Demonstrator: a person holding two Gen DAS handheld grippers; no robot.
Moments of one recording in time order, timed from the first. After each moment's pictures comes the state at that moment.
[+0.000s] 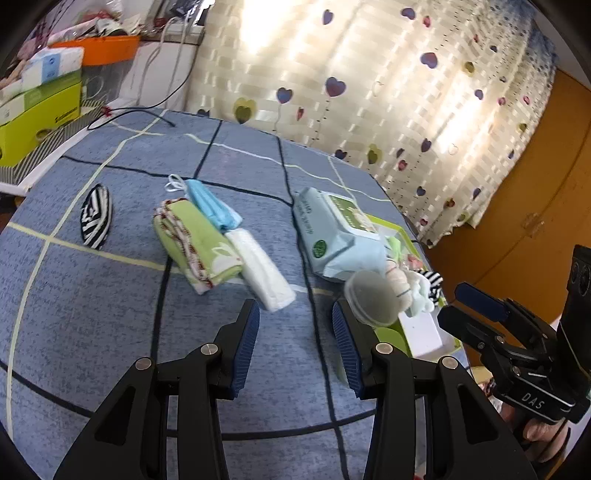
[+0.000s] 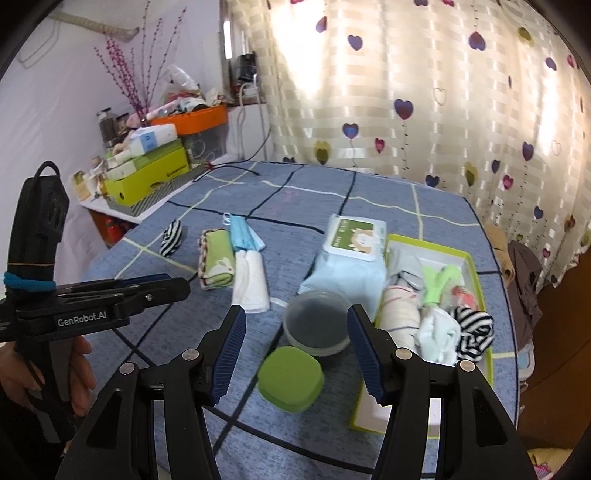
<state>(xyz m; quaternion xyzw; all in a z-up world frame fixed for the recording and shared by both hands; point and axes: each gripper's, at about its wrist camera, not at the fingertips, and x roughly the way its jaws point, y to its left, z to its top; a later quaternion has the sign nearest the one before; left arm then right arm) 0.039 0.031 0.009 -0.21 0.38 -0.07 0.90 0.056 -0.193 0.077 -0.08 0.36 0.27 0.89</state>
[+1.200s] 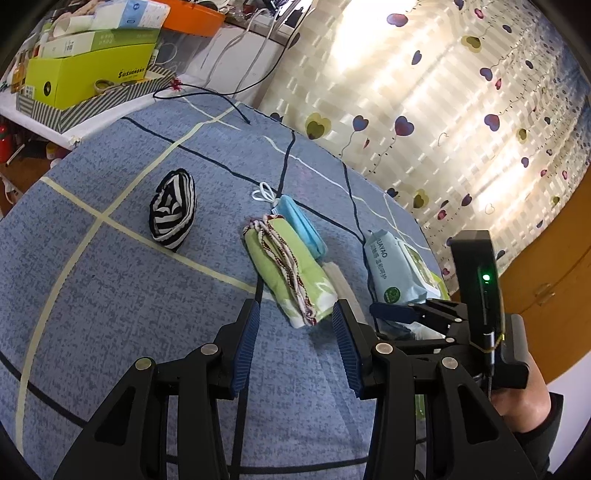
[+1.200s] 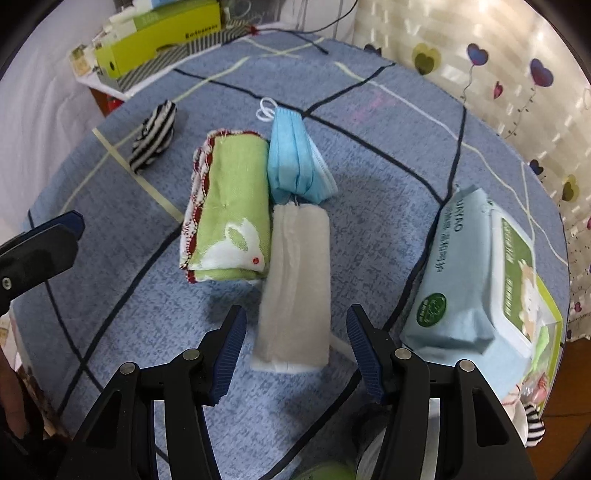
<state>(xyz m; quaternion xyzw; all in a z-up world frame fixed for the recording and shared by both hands) 0.047 0.124 -0.025 -0.30 0.36 -0.01 0.88 0.166 -0.034 -0.026 -0.25 0.54 0.31 0.74</state>
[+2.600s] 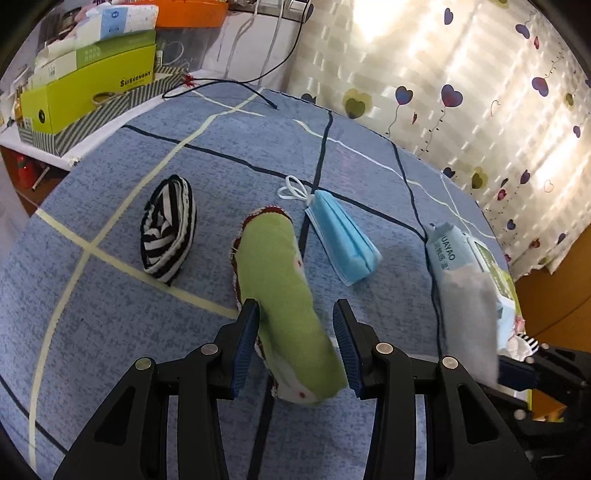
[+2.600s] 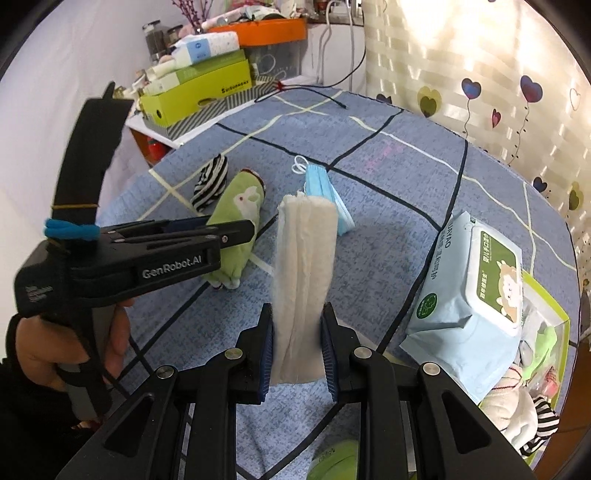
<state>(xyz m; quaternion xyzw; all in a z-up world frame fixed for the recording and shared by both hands) 0.116 0.109 -0.047 -0.23 0.41 0.08 0.88 0.133 -0.071 0.026 -0.18 0.47 0.38 0.78</state>
